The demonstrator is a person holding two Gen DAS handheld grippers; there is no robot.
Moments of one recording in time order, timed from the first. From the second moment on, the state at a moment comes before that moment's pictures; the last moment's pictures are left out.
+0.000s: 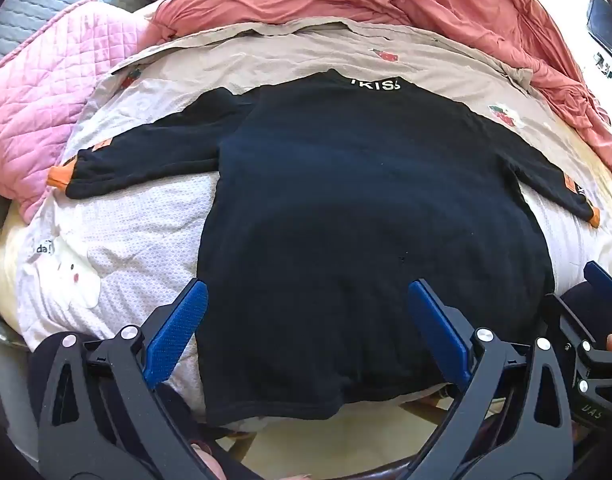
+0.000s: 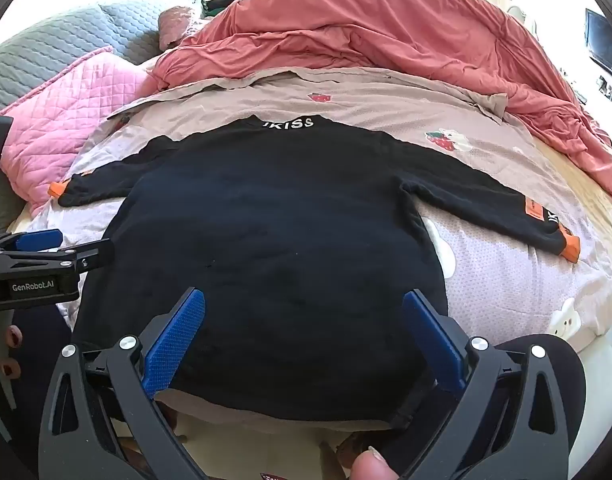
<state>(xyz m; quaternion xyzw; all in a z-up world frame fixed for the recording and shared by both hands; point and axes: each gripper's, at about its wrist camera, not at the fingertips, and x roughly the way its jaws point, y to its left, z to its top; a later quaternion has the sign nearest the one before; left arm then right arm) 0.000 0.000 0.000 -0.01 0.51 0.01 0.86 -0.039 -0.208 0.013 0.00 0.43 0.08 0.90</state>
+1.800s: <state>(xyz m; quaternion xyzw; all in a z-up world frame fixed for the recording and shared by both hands) -0.004 0.000 -0.001 -0.01 0.51 0.00 0.86 -0.042 -0.215 0.014 -0.01 0.43 0.06 0.90</state>
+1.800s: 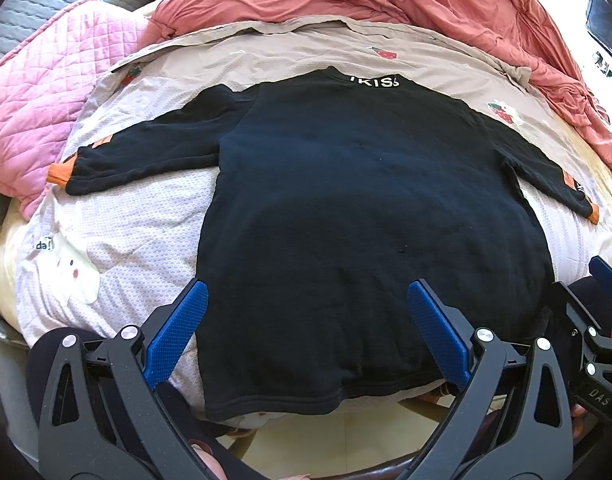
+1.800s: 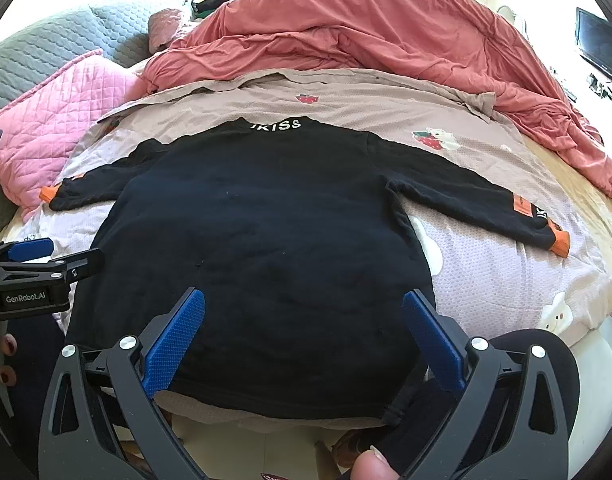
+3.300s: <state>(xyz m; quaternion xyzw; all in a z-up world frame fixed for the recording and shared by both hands) 0.098 -0.042 0.049 0.00 0.48 0.01 0.88 0.077 -0.271 0.078 0.04 0.40 0.02 0.91</state>
